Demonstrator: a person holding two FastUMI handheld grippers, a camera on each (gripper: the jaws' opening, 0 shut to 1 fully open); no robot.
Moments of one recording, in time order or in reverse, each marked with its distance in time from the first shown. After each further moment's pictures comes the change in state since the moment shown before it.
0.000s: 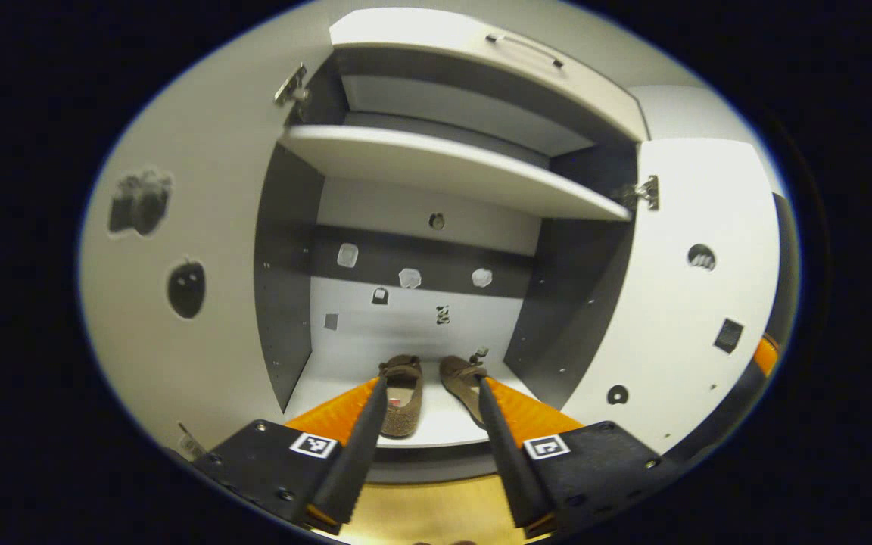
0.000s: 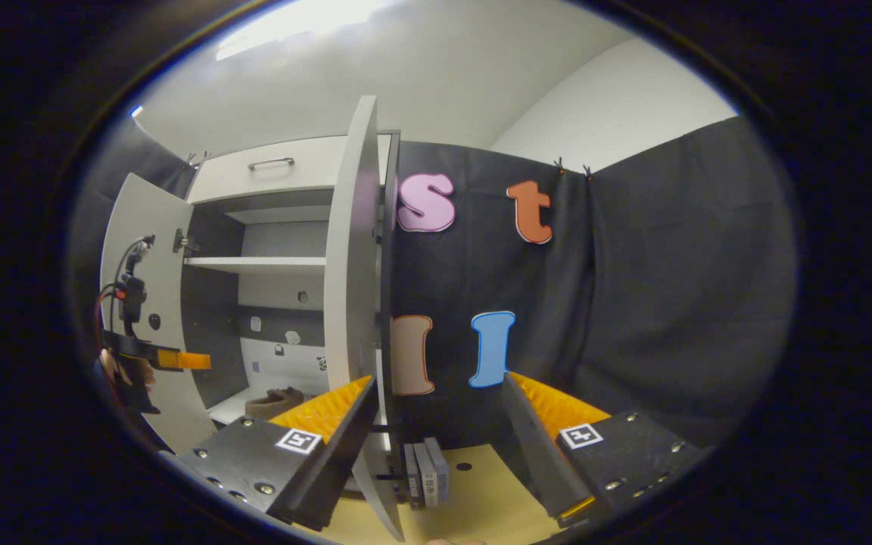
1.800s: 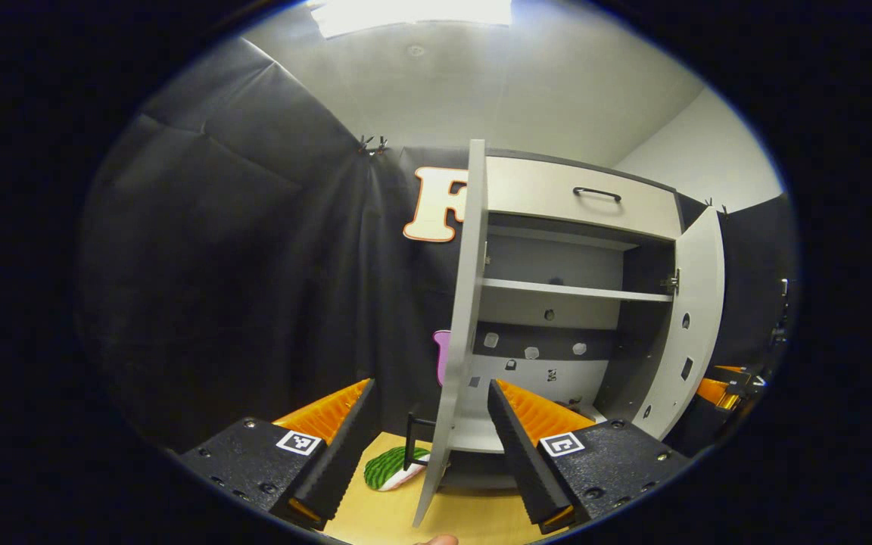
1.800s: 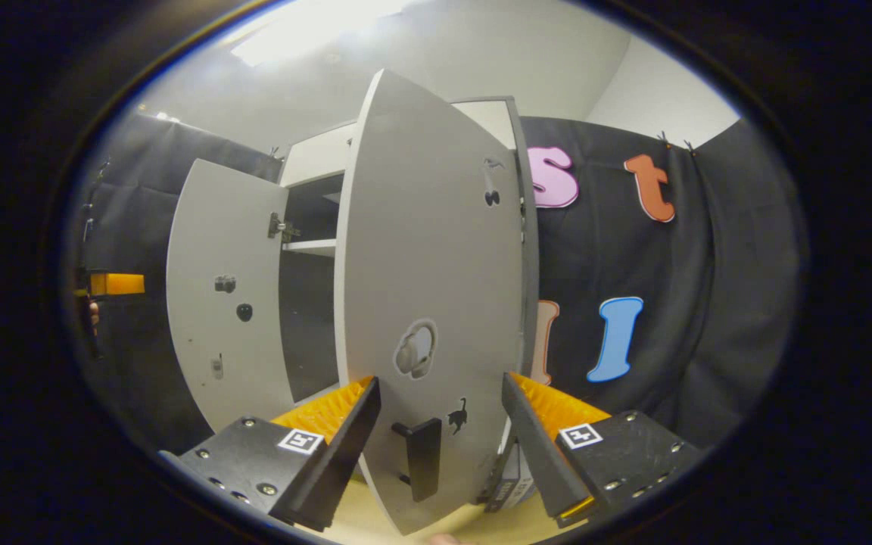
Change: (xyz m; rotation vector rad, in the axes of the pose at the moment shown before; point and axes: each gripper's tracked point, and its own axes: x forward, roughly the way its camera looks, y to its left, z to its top) left arm -0.245 0.123 0.076 0.046 -0.266 0.408; right arm 0.028 0.153 -0.019 0.015 0.071 0.405
